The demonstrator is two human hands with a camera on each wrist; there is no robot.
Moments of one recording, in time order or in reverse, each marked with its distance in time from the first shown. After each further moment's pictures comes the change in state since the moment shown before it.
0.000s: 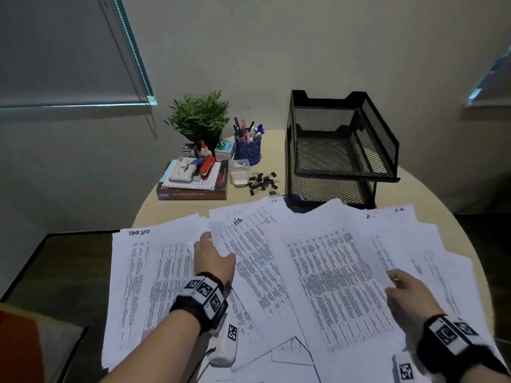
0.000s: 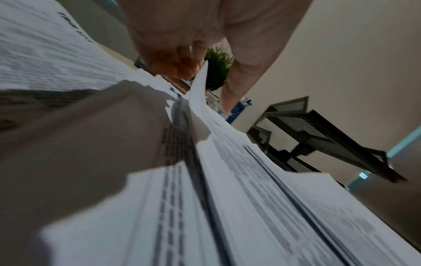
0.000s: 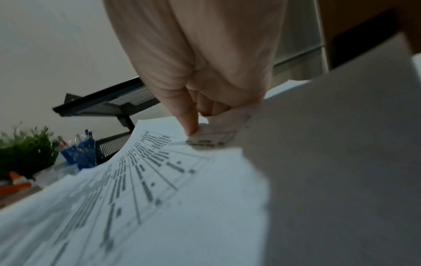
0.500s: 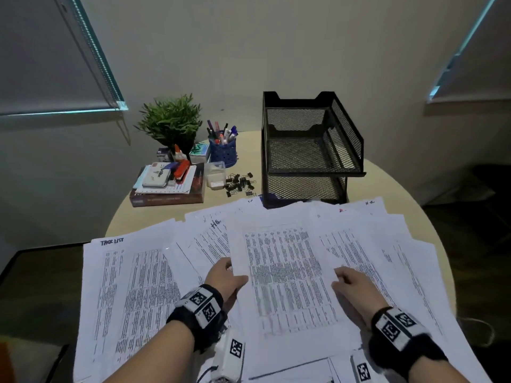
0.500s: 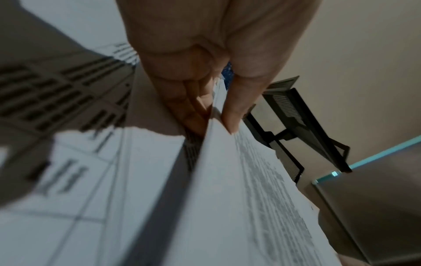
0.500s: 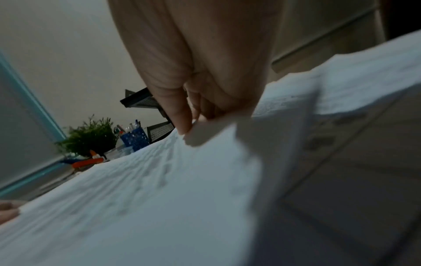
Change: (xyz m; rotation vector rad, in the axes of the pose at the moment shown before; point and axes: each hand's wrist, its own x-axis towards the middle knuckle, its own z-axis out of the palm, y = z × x) left_hand -0.037 0.014 0.041 -0.155 -0.445 -0.044; right_hand -0.032 -0.026 0.031 -0.084 -0.098 -0.110
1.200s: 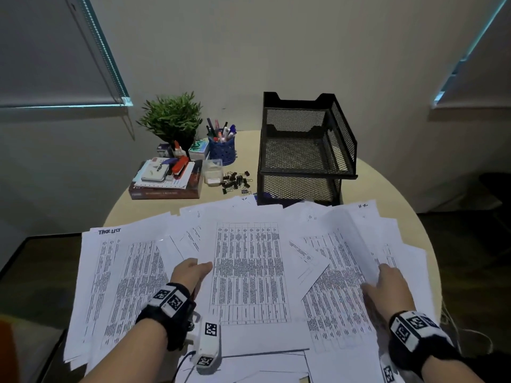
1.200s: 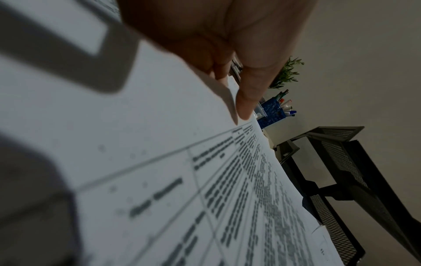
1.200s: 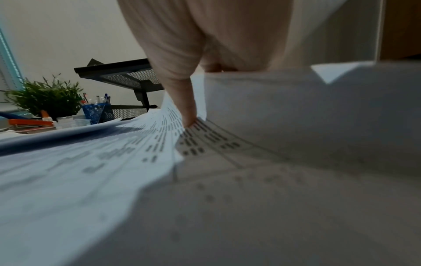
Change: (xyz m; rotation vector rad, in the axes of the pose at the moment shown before) left_hand 0.003 -0.024 -0.023 -0.308 0.209 -0.162; right_hand 0.020 0.045 -0.063 -0.445 0.315 0.037
